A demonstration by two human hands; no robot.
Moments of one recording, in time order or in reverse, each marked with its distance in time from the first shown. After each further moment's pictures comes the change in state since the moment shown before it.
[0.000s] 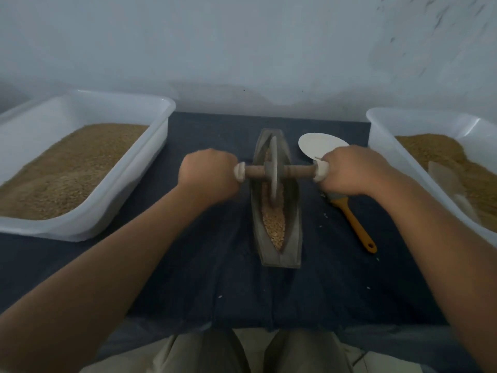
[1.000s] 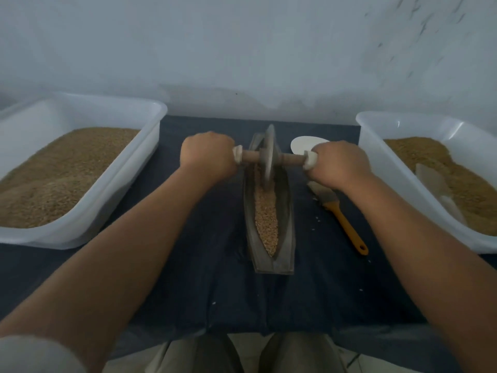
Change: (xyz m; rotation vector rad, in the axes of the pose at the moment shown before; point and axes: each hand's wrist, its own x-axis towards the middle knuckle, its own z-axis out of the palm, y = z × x) left_hand 0.047 0.003 -0.004 0.032 -0.002 -0.008; right_hand 0.024 -0.003 0.018 -0.019 0.252 0.094
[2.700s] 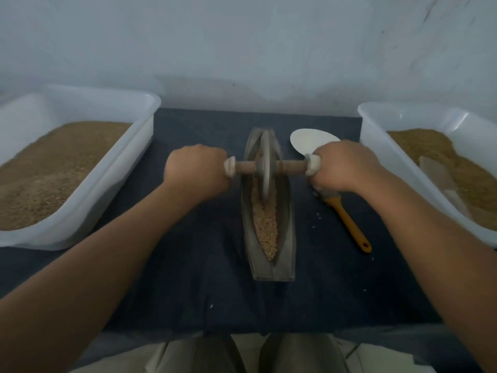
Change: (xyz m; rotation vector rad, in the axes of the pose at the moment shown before) left_hand -0.037 -0.008 0.012 0.002 0.011 0.027; right_hand -0.017 0.003 -0.020 -0.002 -0.215 -0.036
